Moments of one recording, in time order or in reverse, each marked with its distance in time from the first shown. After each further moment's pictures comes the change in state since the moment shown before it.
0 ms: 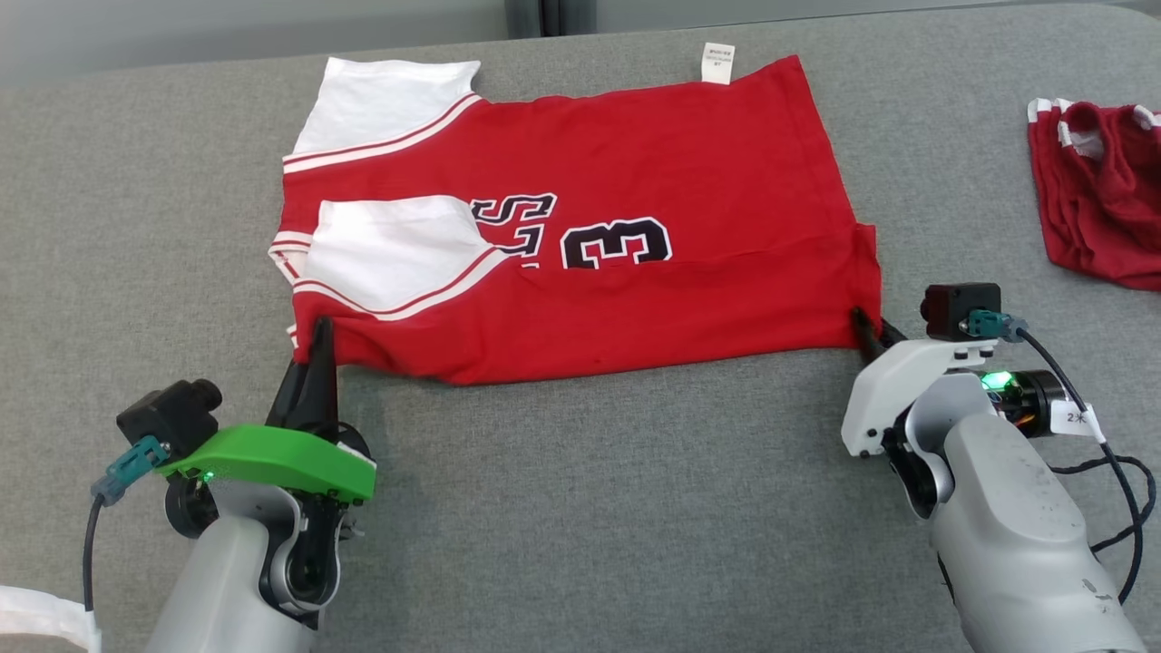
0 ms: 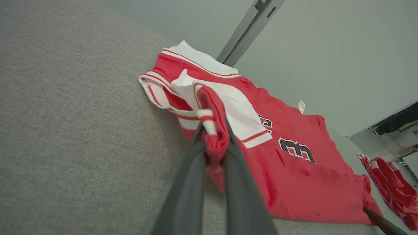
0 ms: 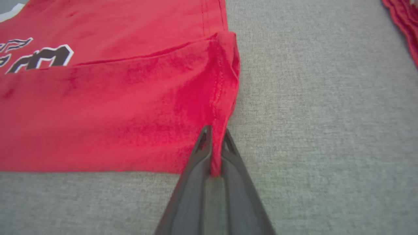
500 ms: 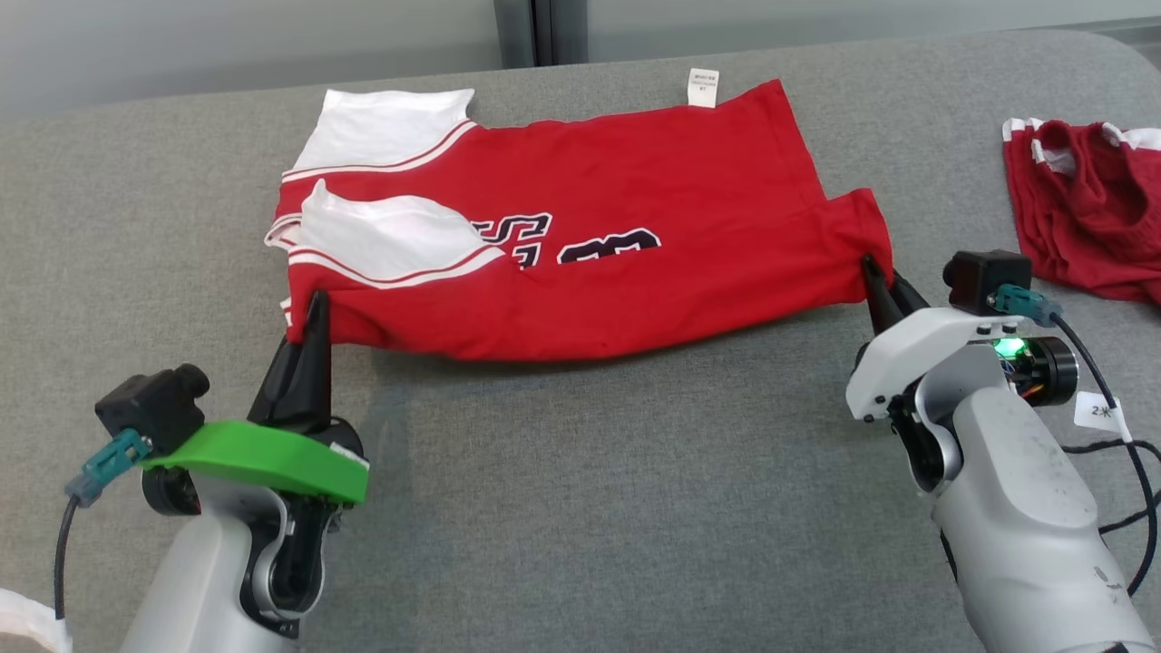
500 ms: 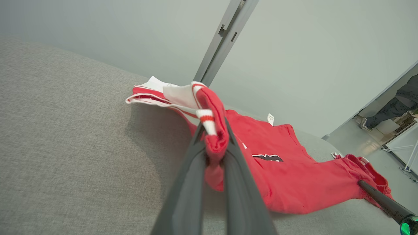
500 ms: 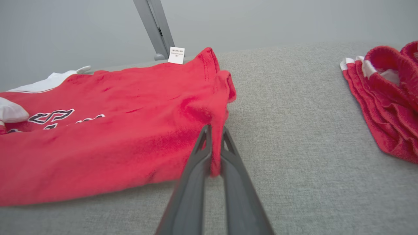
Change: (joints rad) left arm 0.031 0.059 -0.030 -0.167 0.028 0.006 0.013; right arm -0.031 0.001 -0.005 -0.048 0.048 0.000 -0.091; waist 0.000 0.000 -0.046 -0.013
